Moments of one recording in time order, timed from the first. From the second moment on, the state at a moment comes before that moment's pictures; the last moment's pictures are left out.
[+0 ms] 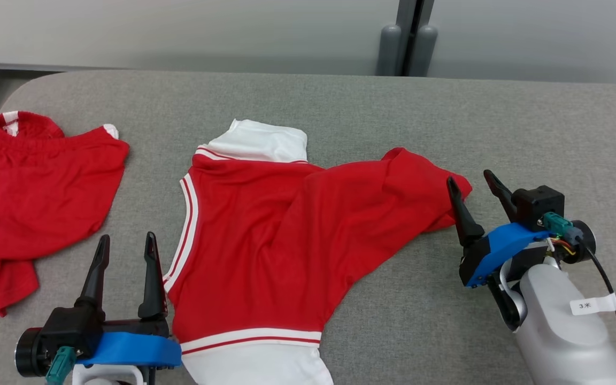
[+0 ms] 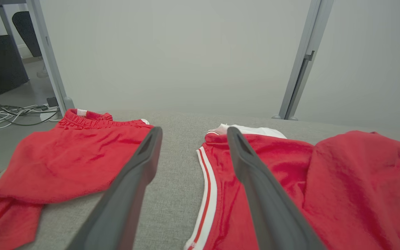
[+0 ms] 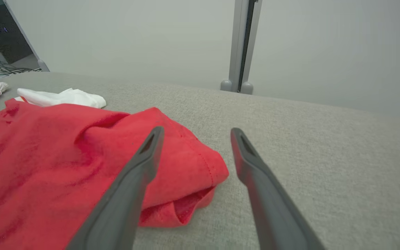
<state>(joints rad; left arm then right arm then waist) -0.04 0.05 0.03 0.16 -0.12 -0.11 -0.26 -0.57 -0.11 0.12 0.79 0.13 0.13 -0.26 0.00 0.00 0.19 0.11</state>
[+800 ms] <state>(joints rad) -0.09 0.05 -0.03 0.17 -0.15 -0.09 -0.26 -0.69 -0.13 0.13 0.99 0.18 0.13 -0.26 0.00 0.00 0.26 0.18</state>
